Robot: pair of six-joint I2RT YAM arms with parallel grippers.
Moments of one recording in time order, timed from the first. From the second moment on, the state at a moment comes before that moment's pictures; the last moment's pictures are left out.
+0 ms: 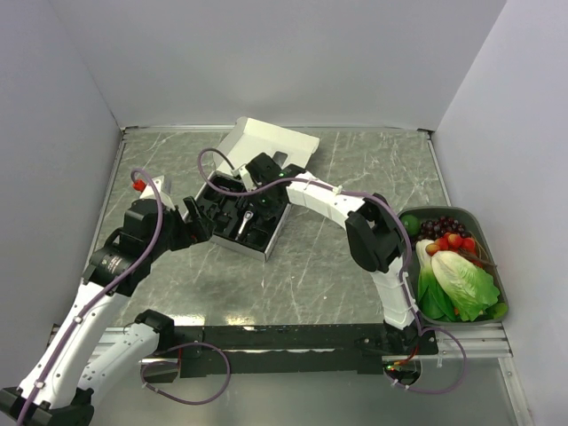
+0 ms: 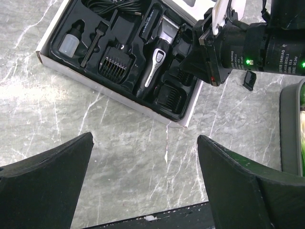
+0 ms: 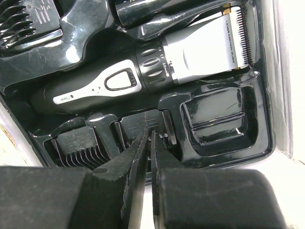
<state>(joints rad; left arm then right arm) -0.39 0.73 0.91 -0.75 -0.08 -0.61 0.77 2.15 1.80 -0.72 -0.08 -0.06</state>
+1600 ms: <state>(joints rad) -0.39 0.68 0.87 -0.74 0.00 -0.60 0.36 1.61 1.17 -0.62 0.08 -0.38</state>
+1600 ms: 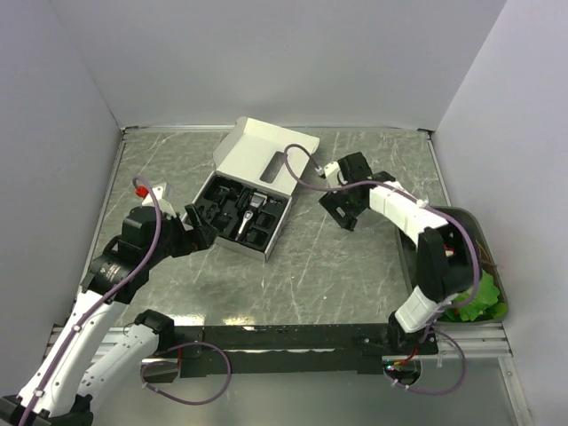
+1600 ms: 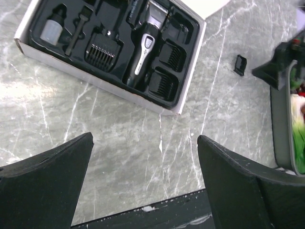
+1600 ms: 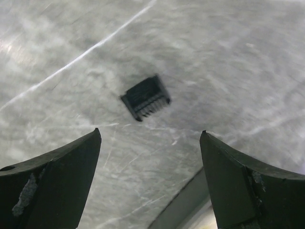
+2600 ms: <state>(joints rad) -0.39 0.68 0.82 -0.71 0.06 -0.61 0.29 1.94 1.37 -0.80 -0.05 -0.59</state>
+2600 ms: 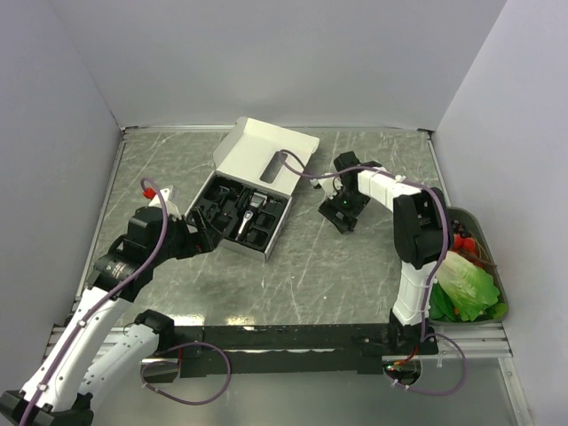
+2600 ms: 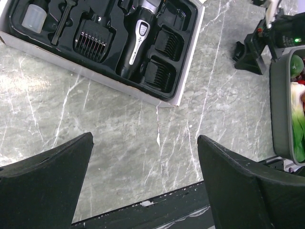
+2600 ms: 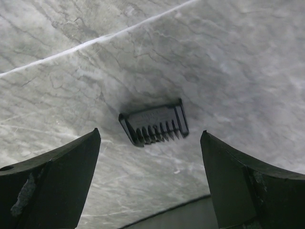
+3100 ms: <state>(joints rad) -0.39 0.69 0.82 -0.71 0.06 -0.61 0.28 1.98 1.39 -0.82 -0.07 -0.59</state>
